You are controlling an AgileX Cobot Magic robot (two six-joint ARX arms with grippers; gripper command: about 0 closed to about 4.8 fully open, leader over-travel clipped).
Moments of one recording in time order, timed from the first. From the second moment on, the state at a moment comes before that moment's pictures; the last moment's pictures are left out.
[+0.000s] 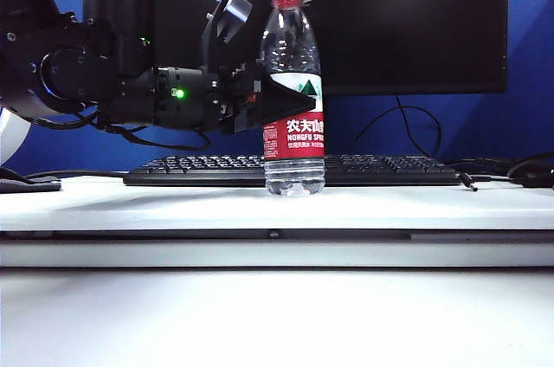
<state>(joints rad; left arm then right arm) -0.49 1.94 0.91 1.03 0.74 0.03 0.77 1.44 1.03 0.28 0.31 0.15</state>
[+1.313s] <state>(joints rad) -0.50 1.94 0.92 1.01 0.75 0.11 0.59 1.14 1.02 -0.23 0.09 0.02</state>
